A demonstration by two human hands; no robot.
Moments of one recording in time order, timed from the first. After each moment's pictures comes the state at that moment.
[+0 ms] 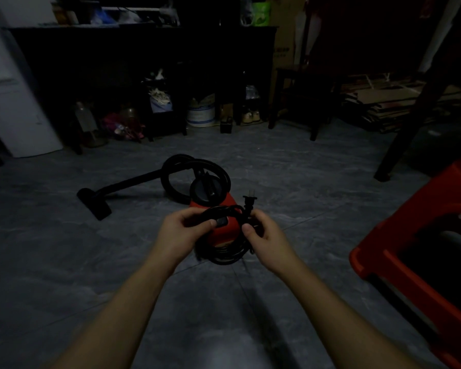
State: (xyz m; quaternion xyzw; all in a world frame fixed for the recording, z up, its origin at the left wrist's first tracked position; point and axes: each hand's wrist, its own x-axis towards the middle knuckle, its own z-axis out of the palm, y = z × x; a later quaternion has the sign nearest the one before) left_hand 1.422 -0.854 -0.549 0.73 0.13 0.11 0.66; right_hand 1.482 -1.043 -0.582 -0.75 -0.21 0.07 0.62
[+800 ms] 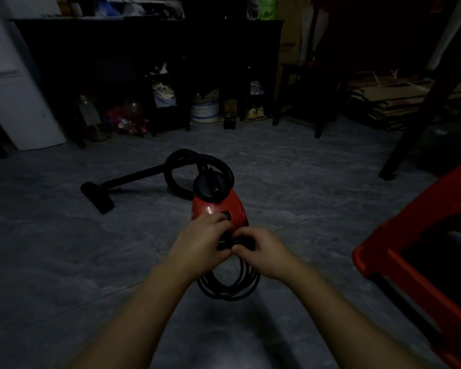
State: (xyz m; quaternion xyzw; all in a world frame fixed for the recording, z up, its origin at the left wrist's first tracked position) left_hand 1.426 -0.860 -0.575 0.98 -0.10 0.13 0.13; right_hand 1.483 -1.037 -0.597 -0.84 -0.30 0.14 0.44
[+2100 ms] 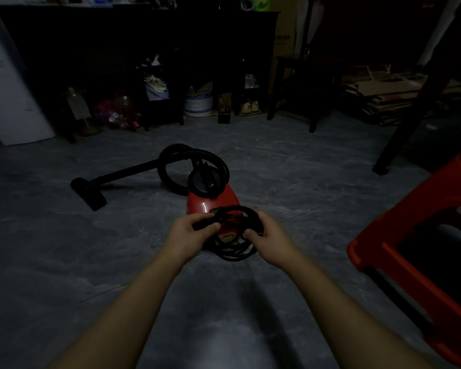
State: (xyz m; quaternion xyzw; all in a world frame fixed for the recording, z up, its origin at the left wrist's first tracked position) left_hand 1.439 -0.852 -0.598 0.75 0.15 0.08 0.64; right_hand 1.502 -1.043 -0.614 -0.82 -0.18 0.10 0.53
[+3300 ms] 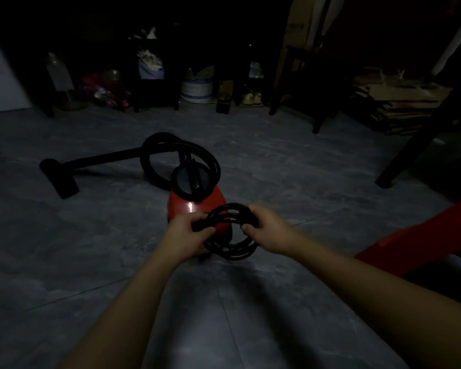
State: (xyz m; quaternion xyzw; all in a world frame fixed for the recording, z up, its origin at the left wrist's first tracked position) left_hand 1.529 -0.856 -0.644 0.81 0.15 0.06 0.57; right_hand 1.618 -1.051 -0.613 -0.88 -0.28 0.16 0.34
